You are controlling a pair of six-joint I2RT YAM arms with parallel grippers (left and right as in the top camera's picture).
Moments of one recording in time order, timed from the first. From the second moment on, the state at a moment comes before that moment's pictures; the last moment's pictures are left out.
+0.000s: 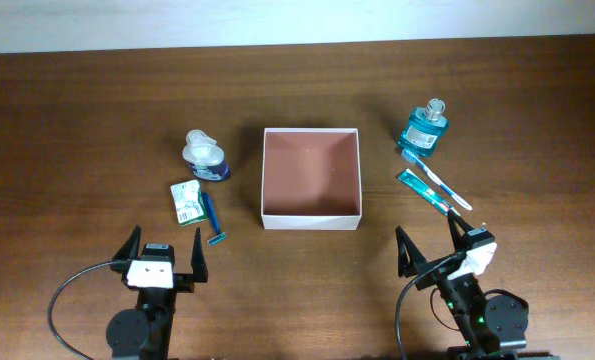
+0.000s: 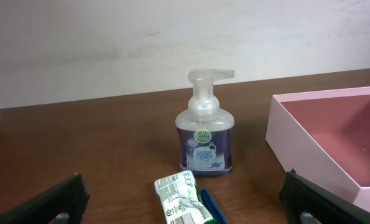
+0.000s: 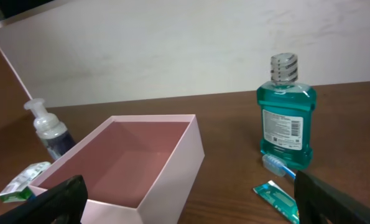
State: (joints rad) left arm 0.02 0.01 0.01 -0.07 0.07 0.08; right arm 0.03 0.01 0.01 -0.02 -0.30 0.21
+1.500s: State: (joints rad) left arm 0.02 0.01 0.01 -0.07 0.08 0.08; right arm 0.03 1.51 1.37 -0.63 0.11 0.11
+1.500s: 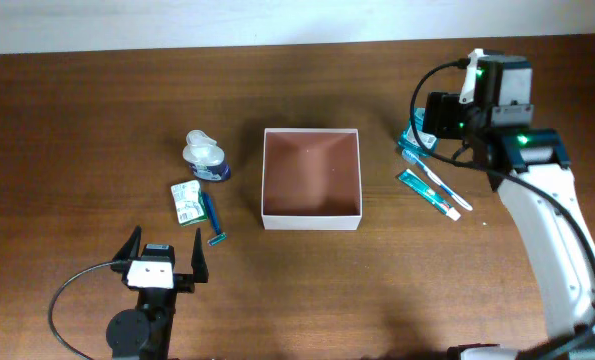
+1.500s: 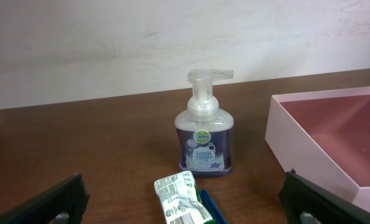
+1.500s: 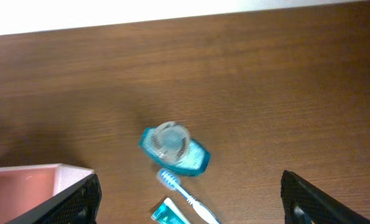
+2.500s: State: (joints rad) left arm 0.02 0.01 0.01 -0.07 0.08 0.08; right arm 0.14 1.72 1.37 -0.51 0.38 0.37
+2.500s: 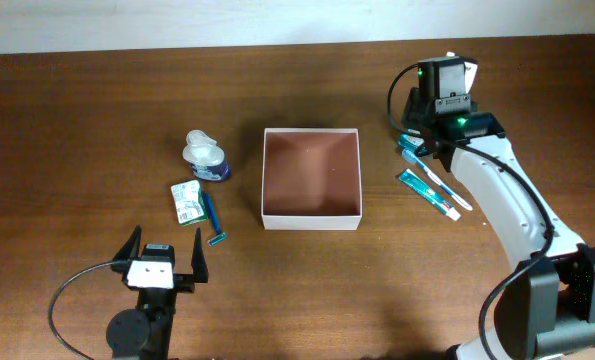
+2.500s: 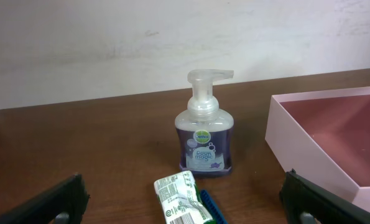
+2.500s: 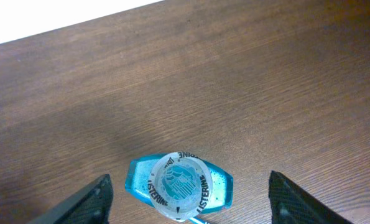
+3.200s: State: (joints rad) left arm 0.02 0.01 0.01 -0.07 0.08 0.08; right arm 0.14 1.75 1.37 -0.50 0.38 0.39
